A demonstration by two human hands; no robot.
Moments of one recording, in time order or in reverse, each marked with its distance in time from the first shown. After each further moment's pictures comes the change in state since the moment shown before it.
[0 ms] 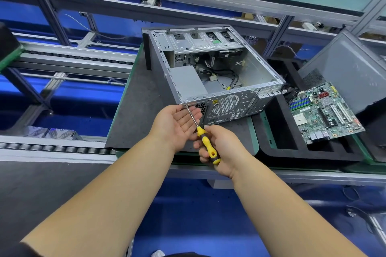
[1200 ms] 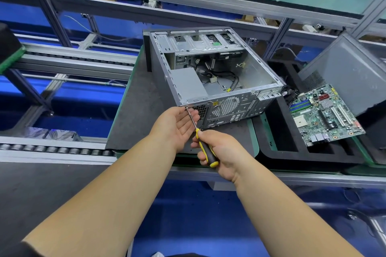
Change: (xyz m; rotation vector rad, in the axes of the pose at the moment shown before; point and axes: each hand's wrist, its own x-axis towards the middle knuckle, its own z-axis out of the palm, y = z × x) left_hand -0.003 0.002 0.009 0.075 0.117 0.003; right_hand -0.005 0.000 0.001 -0.080 -0.020 -0.046
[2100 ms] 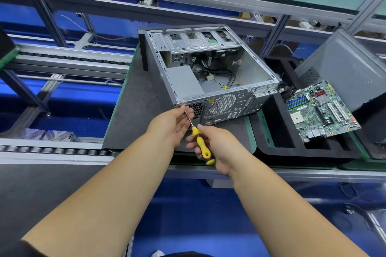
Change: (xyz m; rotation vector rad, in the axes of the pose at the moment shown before) left_hand 0.008 -0.004 -0.001 0.103 0.036 0.091; right_hand 0.000 -0.006 0.004 -0.123 0.068 0.028
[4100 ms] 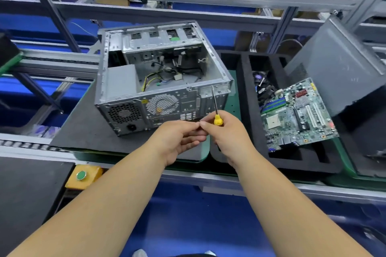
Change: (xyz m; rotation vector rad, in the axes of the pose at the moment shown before) left_hand 0.001 -0.120 0.145 0.363 -0.122 0.045; right_hand 0.035 0.000 -0.227 -0.246 0.102 -0.503
